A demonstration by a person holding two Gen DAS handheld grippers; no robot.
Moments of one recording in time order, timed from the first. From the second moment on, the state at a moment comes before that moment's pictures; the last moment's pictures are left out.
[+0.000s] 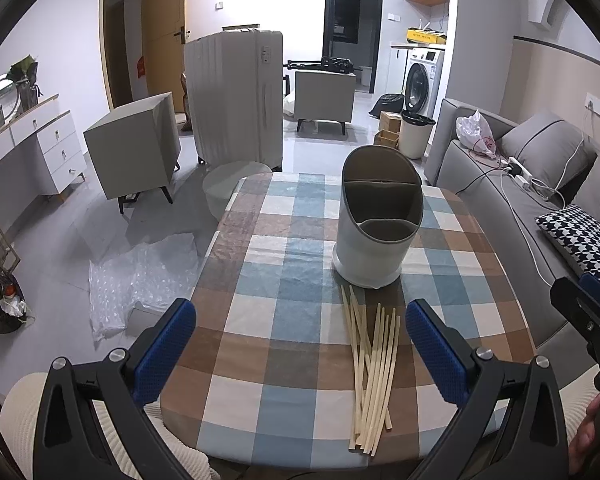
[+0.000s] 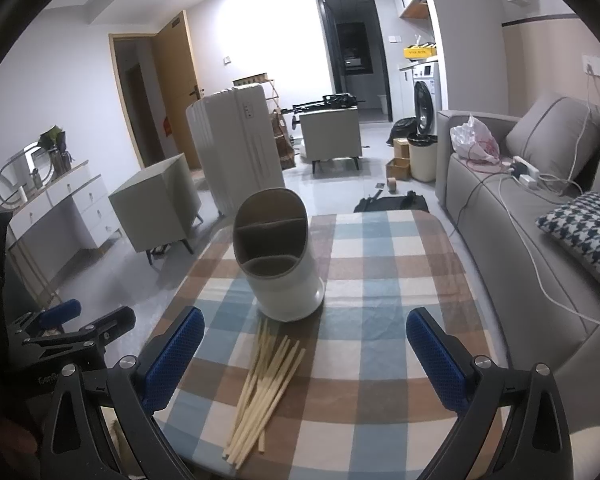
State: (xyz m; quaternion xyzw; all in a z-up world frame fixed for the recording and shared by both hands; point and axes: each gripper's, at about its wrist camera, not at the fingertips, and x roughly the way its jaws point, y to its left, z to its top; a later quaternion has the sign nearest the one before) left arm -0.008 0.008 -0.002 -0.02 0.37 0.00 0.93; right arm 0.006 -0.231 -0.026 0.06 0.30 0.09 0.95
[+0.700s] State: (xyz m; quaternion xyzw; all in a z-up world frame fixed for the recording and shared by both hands) left arm -0.006 0.007 -0.004 -0.03 0.37 -0.01 0.93; right arm 0.006 -0.230 -0.026 0.05 0.29 0.08 0.95
